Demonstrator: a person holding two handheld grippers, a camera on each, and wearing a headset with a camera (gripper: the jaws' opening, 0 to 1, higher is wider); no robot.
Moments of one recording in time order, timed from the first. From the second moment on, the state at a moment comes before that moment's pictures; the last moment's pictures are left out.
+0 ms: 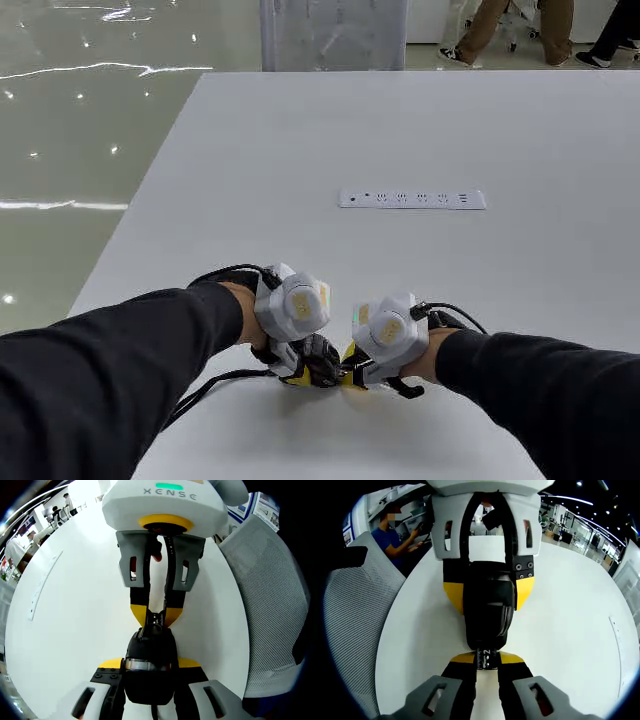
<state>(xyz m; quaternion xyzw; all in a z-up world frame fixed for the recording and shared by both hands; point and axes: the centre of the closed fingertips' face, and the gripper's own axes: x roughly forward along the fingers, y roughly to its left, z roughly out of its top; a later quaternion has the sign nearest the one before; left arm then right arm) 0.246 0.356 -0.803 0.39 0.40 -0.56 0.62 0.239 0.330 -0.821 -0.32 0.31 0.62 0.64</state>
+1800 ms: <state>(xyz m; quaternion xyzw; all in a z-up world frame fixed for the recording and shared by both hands) 0.247 0.357 -0.802 0.38 0.40 -0.54 0.63 0.242 0.261 -0.828 -0.32 0.35 0.60 0.64</state>
